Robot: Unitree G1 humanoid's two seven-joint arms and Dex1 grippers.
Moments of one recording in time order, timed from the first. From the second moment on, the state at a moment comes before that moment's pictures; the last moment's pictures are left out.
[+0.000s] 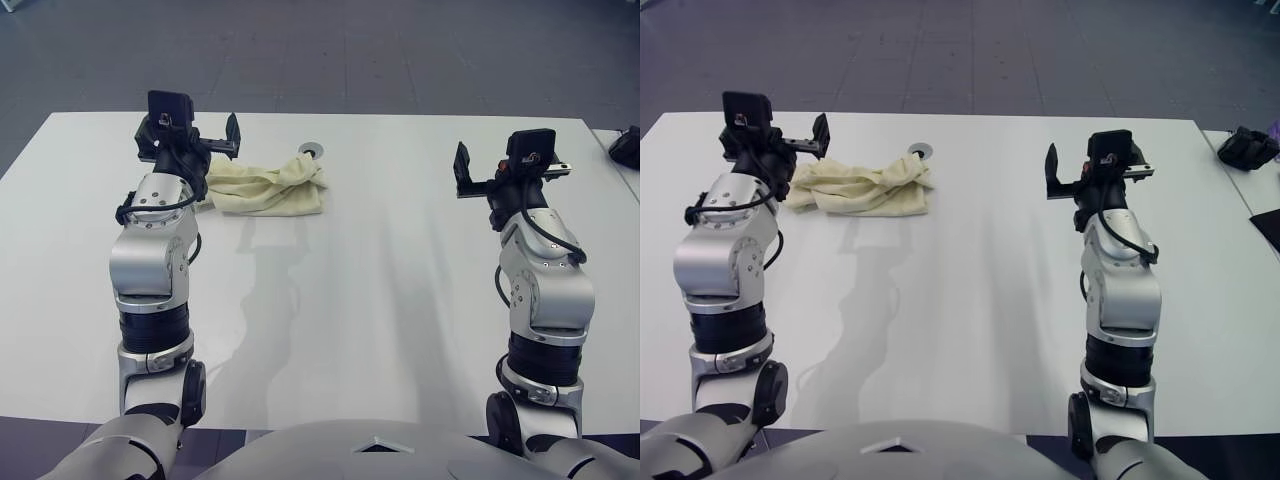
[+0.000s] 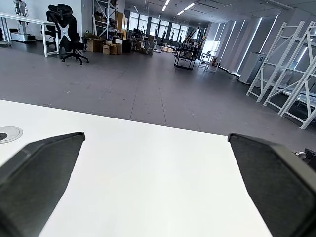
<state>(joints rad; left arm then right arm) -0.45 0.28 0.13 -0.33 -0.10 0.76 -0.02 -0.29 -0.26 -0.16 -0.41 0.03 0.71 0.04</state>
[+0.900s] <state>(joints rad) -0.45 0.29 0.12 -0.33 -0.10 0.78 -0.04 -0.29 -0.21 -0.19 -0.44 0.07 0.78 0.02</state>
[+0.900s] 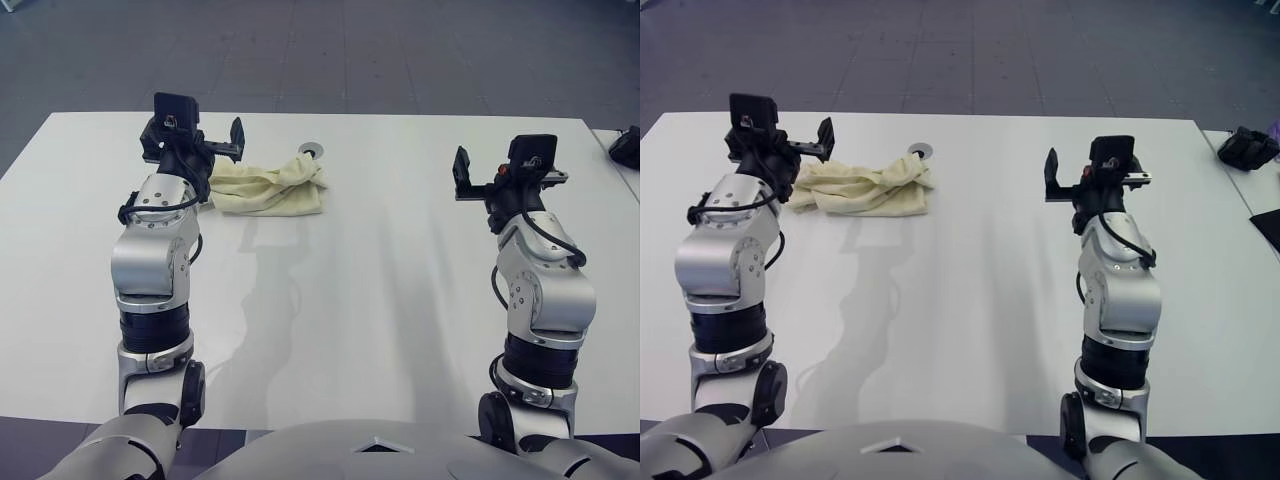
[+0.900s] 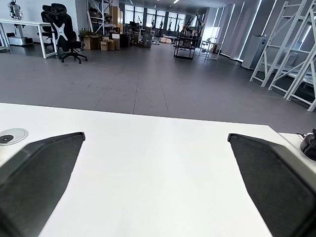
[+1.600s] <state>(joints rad) -0.45 0.29 0.11 -0.31 -0.10 0.77 -0.05 -0.29 -0.20 -0.19 -0.45 0.07 0.79 0.01</state>
